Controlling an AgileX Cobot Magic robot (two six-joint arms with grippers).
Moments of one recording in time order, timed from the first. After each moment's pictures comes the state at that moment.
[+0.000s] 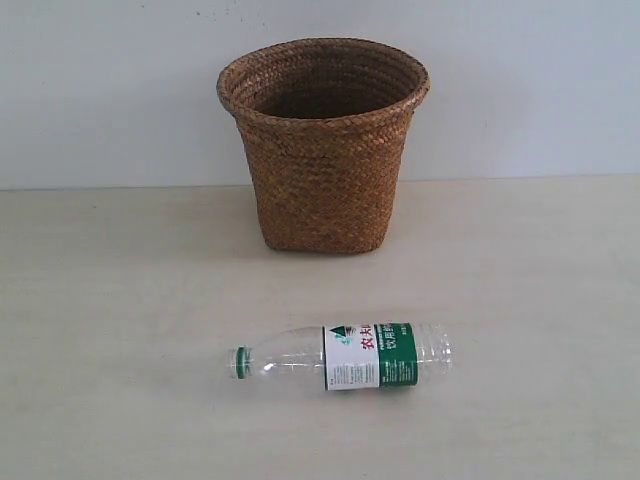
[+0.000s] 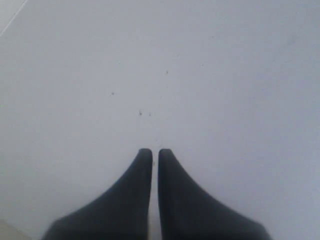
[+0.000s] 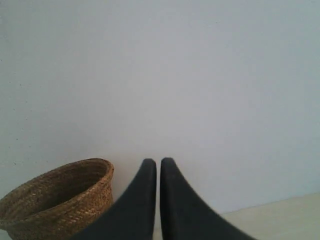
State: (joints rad) left arm 0.06 0.04 -0.15 -0.30 -0.20 -0.29; right arm 0.03 0.25 -0.32 0.11 -0.08 0.16
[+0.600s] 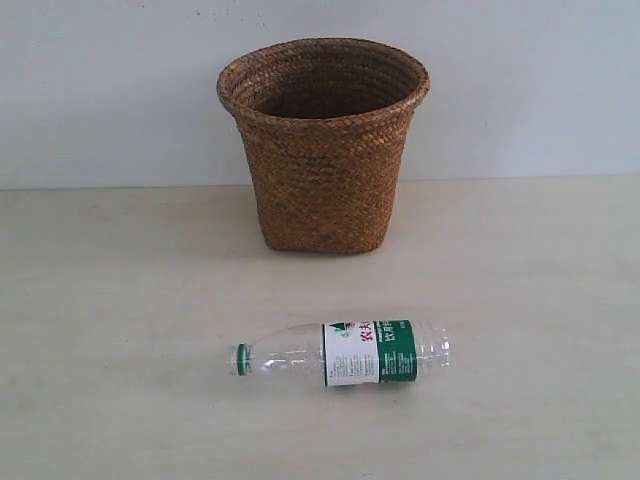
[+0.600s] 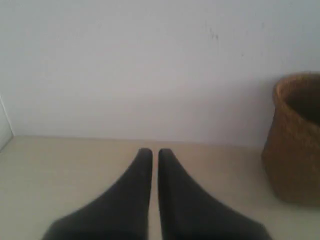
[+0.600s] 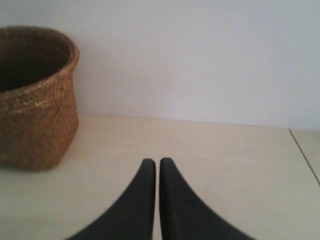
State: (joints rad) left arm 0.06 0.76 -0.80 -0.01 0.34 0.00; right arm 0.03 0.83 -0.79 0.11 0.37 -0.18
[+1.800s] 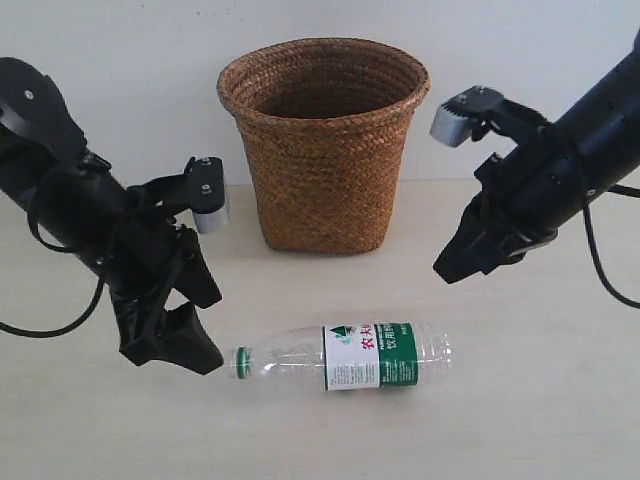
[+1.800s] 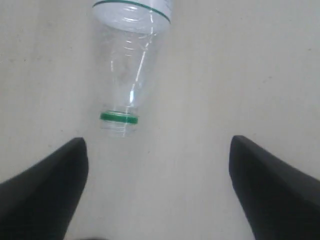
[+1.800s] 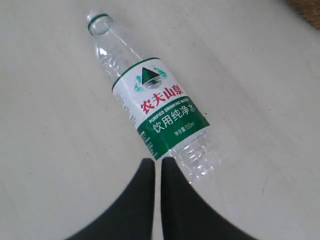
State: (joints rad) left arm -0.37 1.74 -1.16 -0.52 0.93 1.30; right arm 0.23 1.64 -1.20 0.63 1.01 -1.07
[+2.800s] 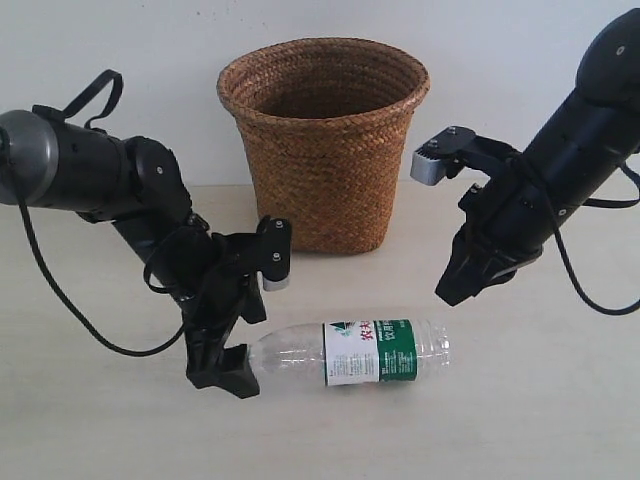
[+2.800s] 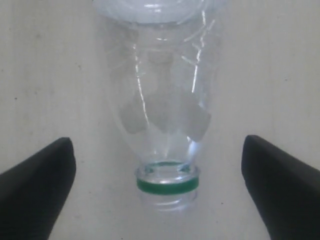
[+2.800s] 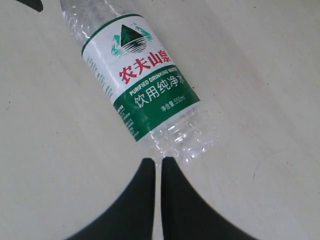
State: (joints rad) left arm -0.45 2.04 -1.31 -0.43 0.78 1.41; right arm 0.26 1.76 -1.25 0.51 1.00 -1.01
